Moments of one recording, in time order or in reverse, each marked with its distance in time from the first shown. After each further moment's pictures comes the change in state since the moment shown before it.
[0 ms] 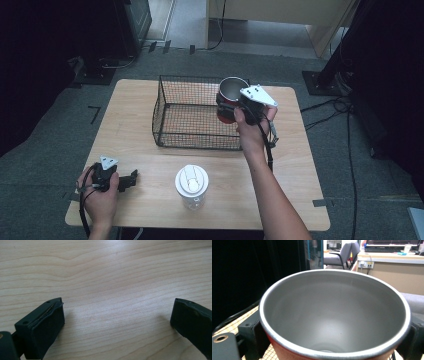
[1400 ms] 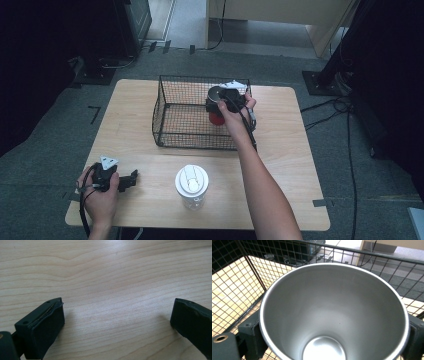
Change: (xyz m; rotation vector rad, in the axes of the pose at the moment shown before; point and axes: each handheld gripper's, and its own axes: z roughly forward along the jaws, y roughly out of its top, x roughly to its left) left arm 0.000 0.000 0.000 0.005 0.003 0.005; right arm -0.007 -0.044 0.106 0.357 0.001 -0.018
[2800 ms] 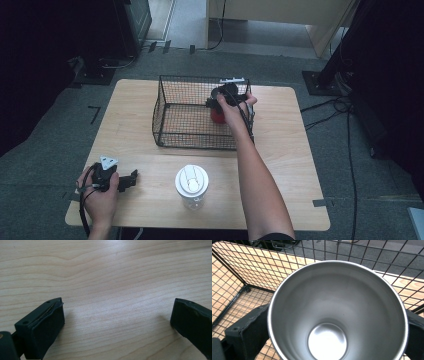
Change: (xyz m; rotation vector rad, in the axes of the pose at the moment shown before) left arm 0.000 0.000 0.000 -0.001 -0.001 -0.001; right arm -0.012 0.006 0.031 0.150 -0.055 0.089
